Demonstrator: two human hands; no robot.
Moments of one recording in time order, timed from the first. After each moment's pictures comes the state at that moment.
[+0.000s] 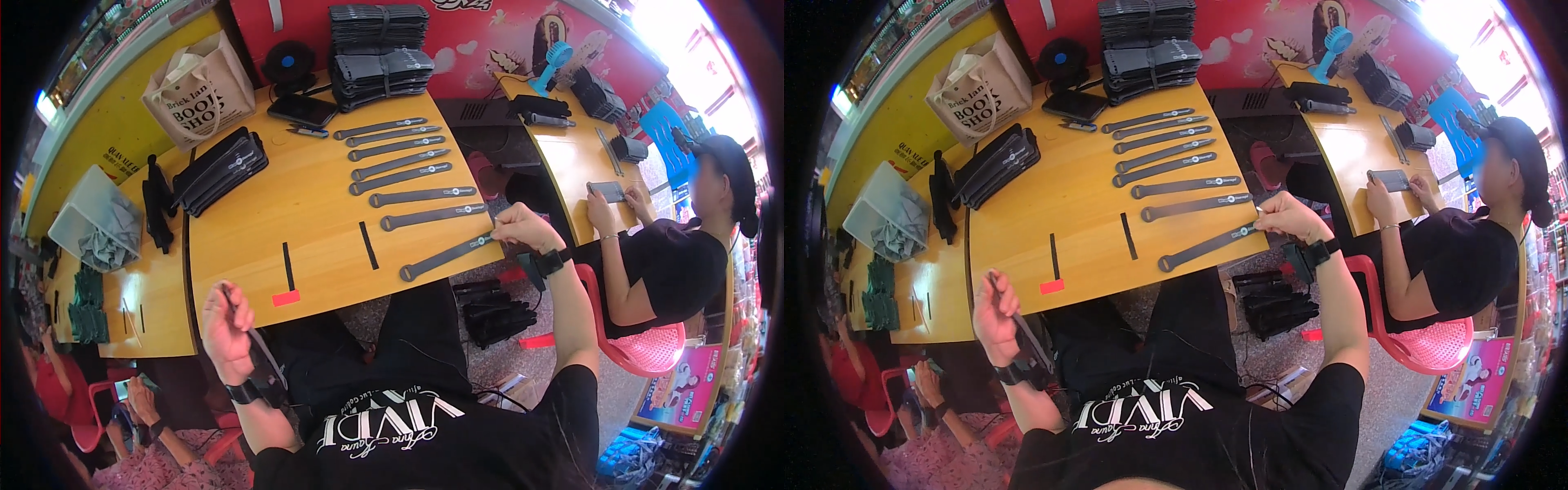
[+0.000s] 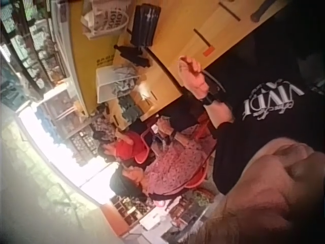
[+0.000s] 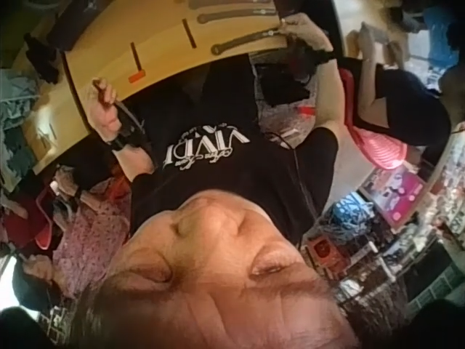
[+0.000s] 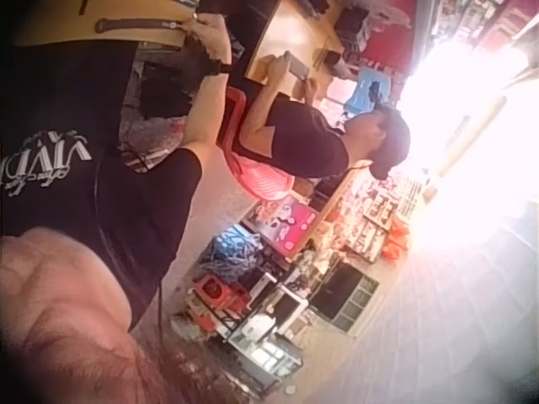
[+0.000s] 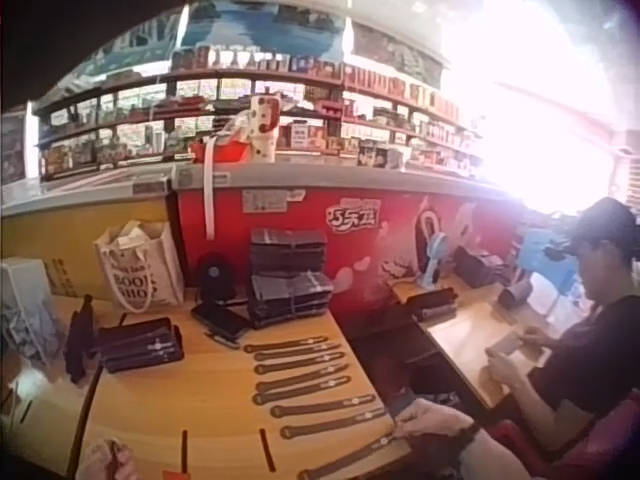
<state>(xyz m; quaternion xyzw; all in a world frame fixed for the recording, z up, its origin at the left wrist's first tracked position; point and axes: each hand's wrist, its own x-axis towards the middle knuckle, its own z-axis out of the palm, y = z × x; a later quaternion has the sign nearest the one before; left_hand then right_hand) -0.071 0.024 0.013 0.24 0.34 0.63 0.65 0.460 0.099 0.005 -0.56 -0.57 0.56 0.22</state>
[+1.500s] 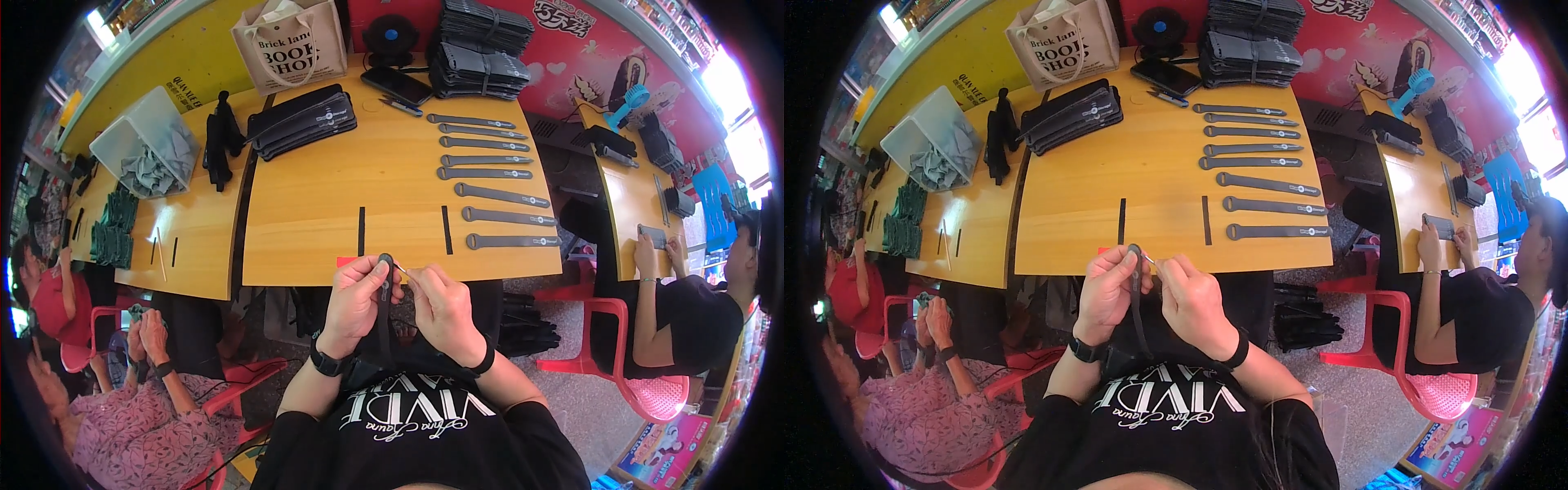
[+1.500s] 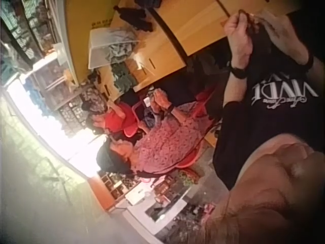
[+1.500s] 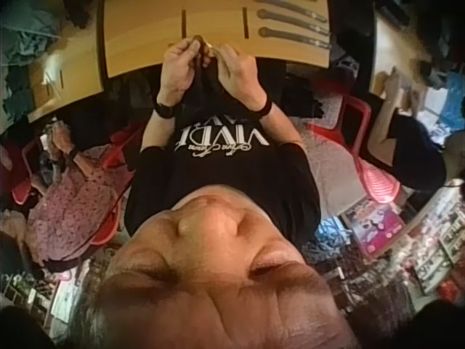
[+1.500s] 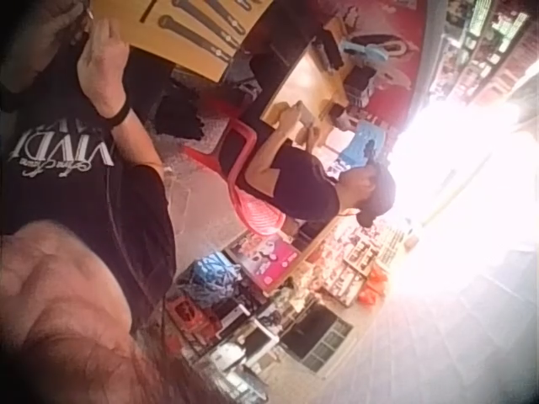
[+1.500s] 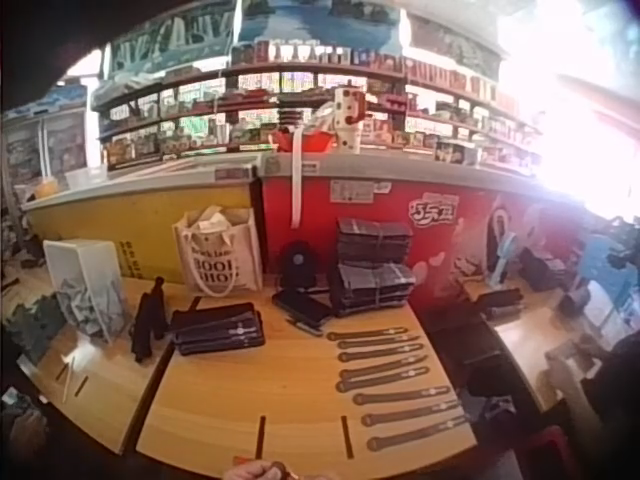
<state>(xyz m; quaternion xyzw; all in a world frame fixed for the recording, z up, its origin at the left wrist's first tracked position) 0.021 0.007 0.006 0.26 0.34 0.53 0.73 0.177 0.004 0.018 -0.44 -0.74 0.23 0.45</state>
